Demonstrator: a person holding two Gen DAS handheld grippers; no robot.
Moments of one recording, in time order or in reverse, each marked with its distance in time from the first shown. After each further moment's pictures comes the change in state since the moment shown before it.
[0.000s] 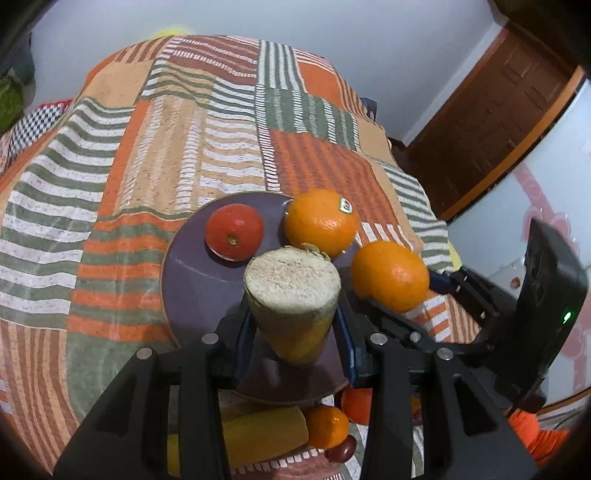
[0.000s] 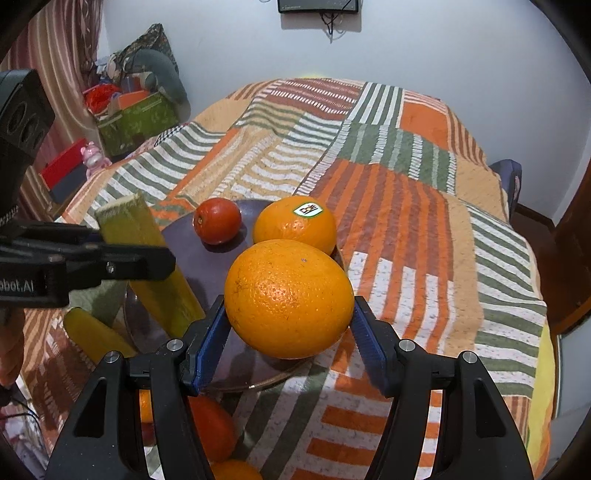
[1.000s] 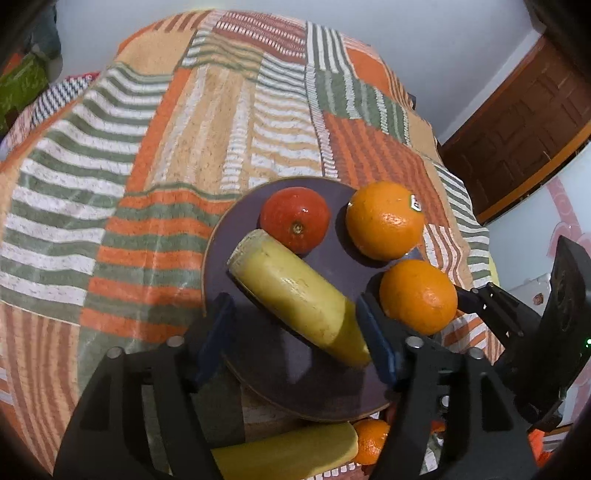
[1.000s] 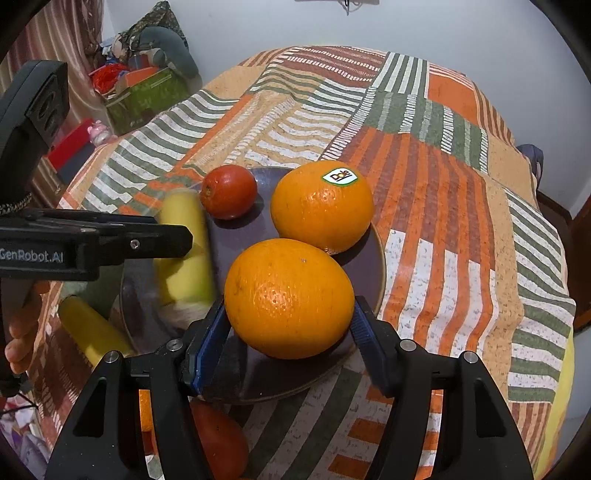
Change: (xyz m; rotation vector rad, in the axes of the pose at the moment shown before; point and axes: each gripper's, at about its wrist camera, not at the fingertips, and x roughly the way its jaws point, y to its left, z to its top) left arm 0.018 0.025 0.002 -0.055 0.037 0.129; right arm 0.023 0.007 -0.003 -0.011 0.104 0.055
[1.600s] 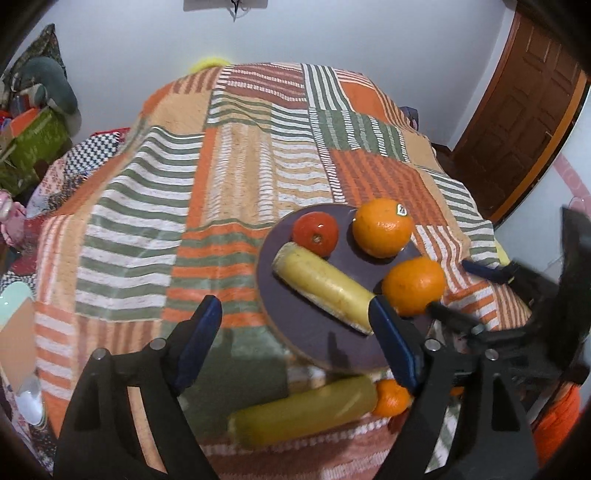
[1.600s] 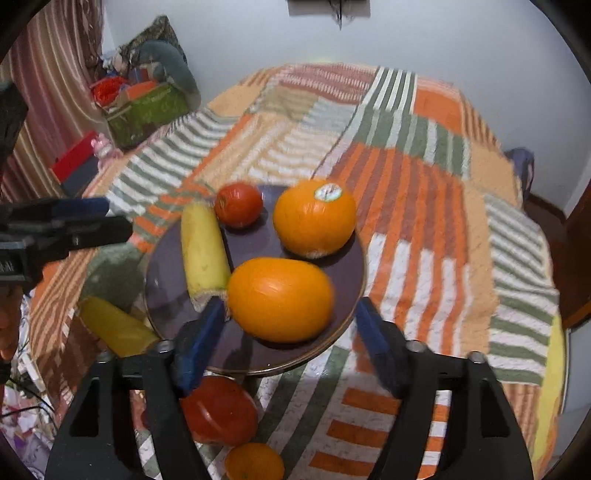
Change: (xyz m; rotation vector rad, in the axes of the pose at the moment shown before) left arm -0.068 -0.005 -0.024 0.107 -0.125 0.132; right arm -0.043 0.001 -0.004 0.015 -0.098 -0.031
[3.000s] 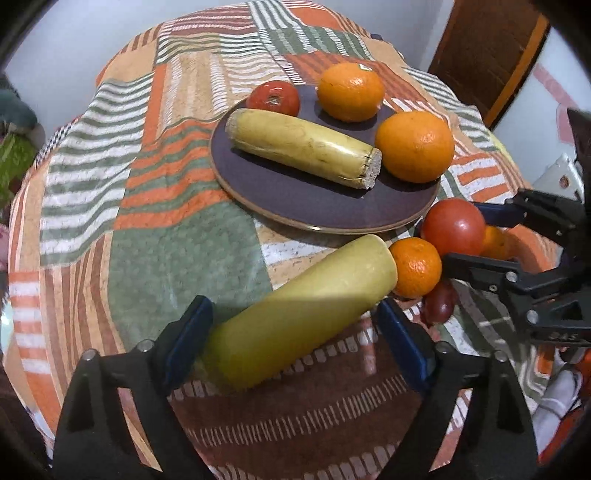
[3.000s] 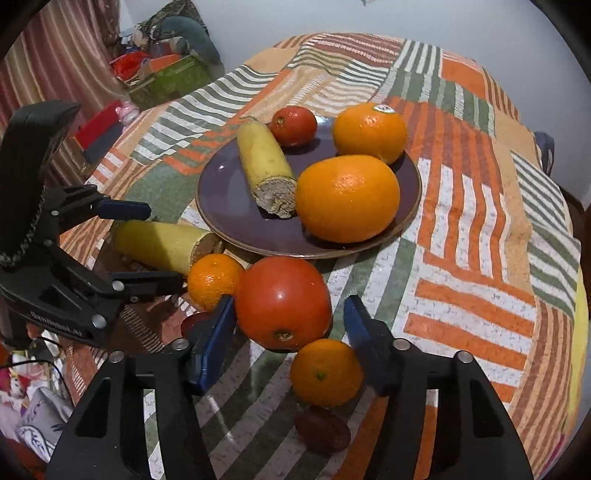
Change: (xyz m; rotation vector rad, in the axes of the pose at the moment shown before) left arm 0.036 -0.013 -0.078 0.193 0.210 -0.032; right arm 0.007 0.034 -0.059 -0.020 0.129 0.108
